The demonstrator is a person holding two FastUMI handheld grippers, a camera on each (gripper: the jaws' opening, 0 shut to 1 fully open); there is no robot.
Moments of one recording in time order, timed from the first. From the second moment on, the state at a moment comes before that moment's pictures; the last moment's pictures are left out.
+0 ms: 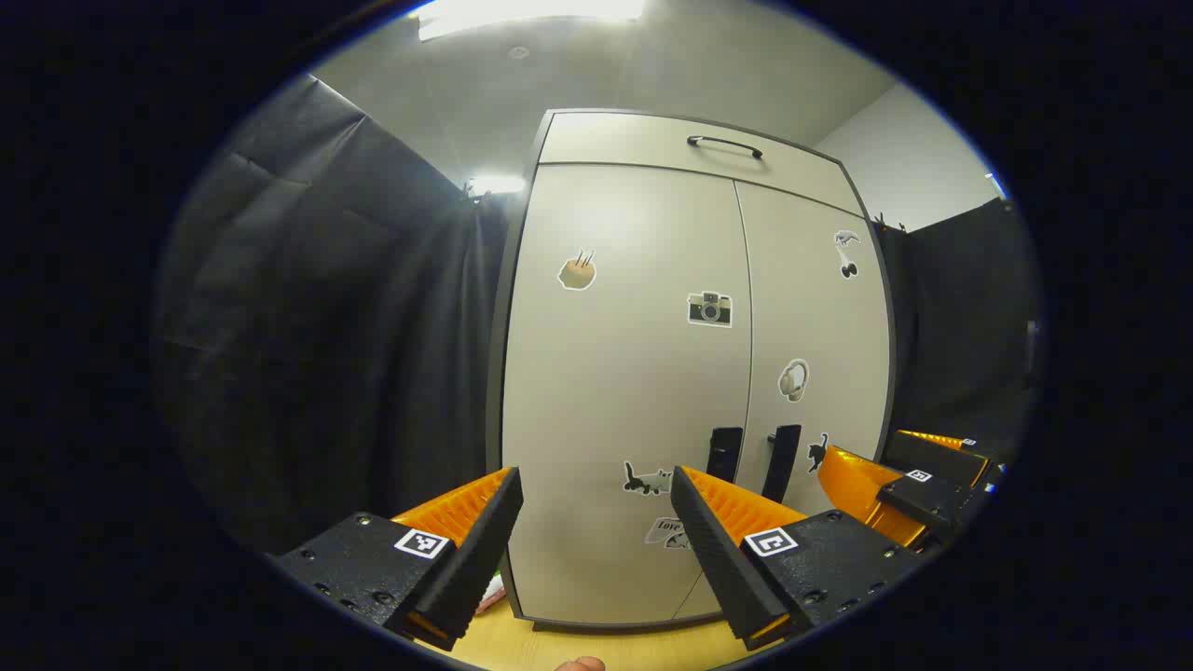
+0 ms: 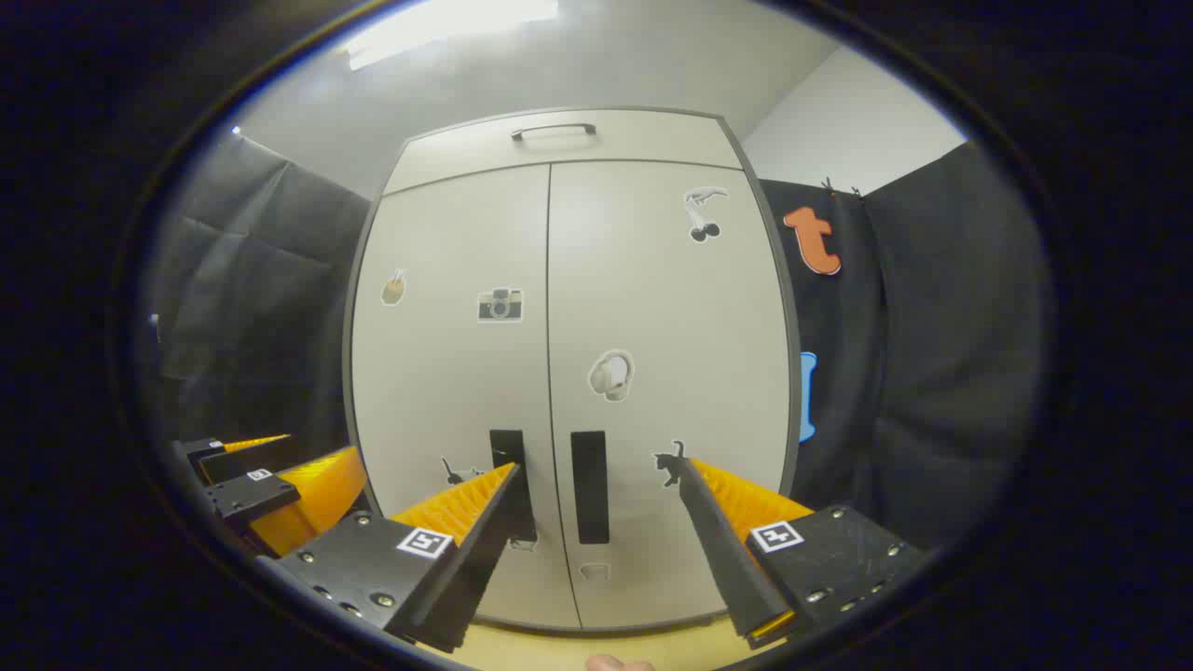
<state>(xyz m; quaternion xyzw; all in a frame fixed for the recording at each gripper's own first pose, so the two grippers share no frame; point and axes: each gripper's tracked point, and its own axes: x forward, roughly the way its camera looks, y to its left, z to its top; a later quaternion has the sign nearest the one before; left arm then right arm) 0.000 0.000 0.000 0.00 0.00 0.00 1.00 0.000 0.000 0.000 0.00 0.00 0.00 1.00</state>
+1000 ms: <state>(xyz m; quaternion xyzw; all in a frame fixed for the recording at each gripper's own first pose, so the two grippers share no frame) 0.000 0.018 0.000 0.00 0.01 0.03 1.00 0.017 0.012 -0.007 0.02 0.02 0.02 1.00</state>
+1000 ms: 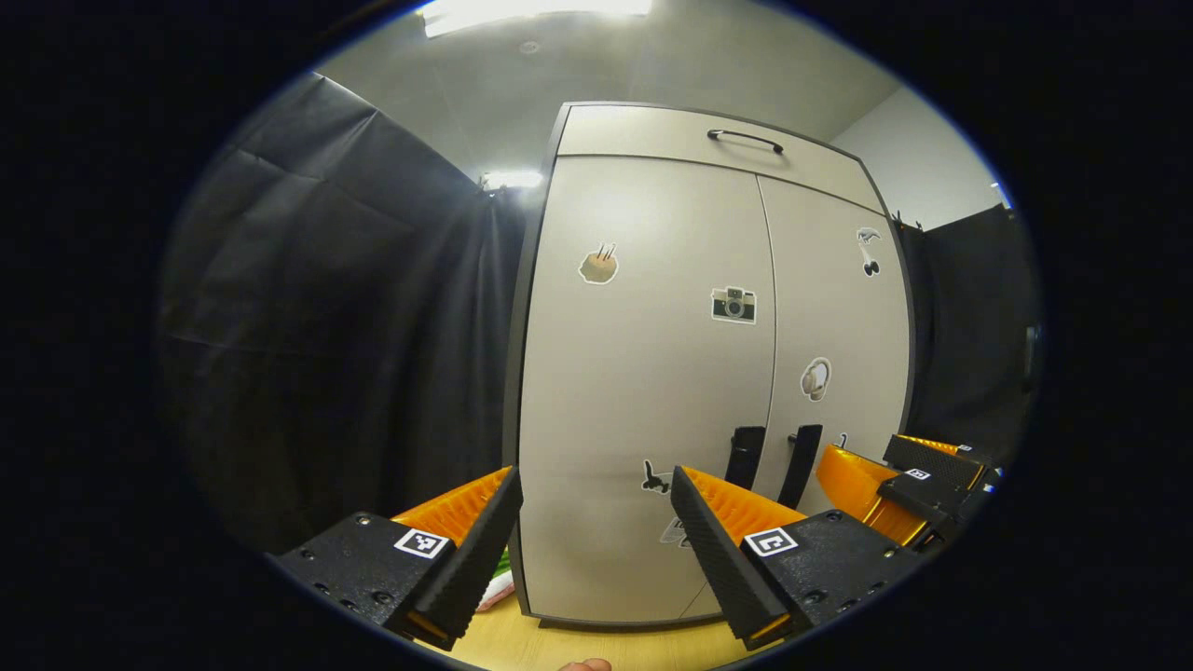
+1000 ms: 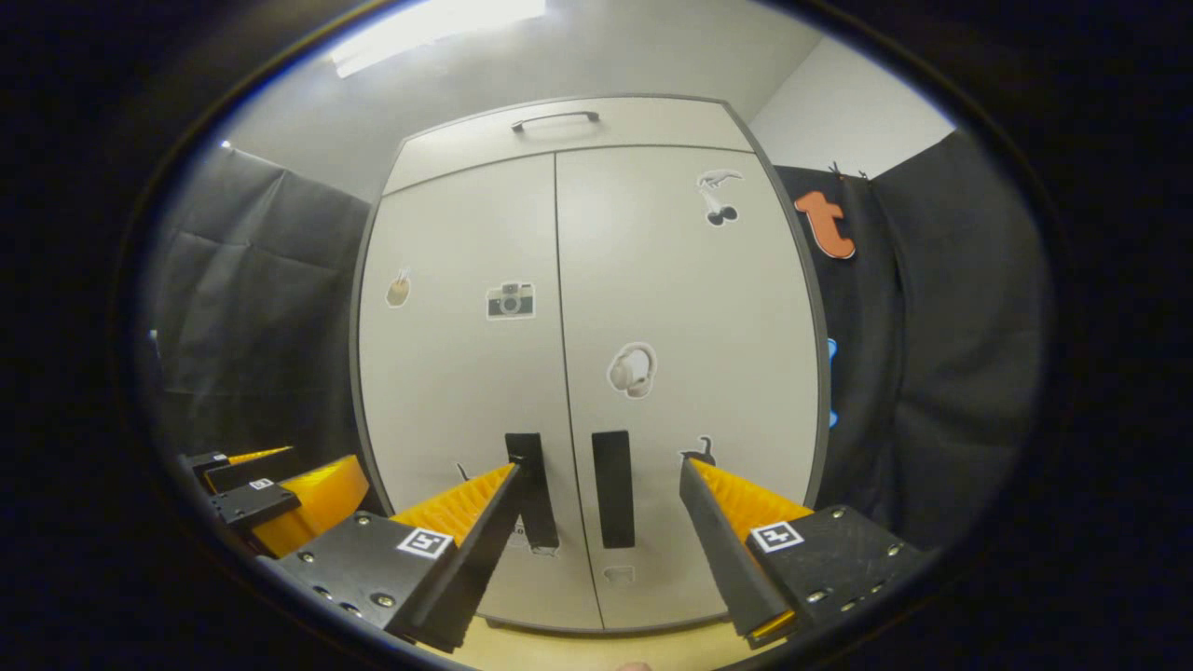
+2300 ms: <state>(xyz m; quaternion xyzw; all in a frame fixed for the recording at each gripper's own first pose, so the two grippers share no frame) -0.019 0.061 -0.006 0.03 0.04 0.07 1.00 0.114 0.008 -0.079 -0.03 0.08 -0.02 1.00</state>
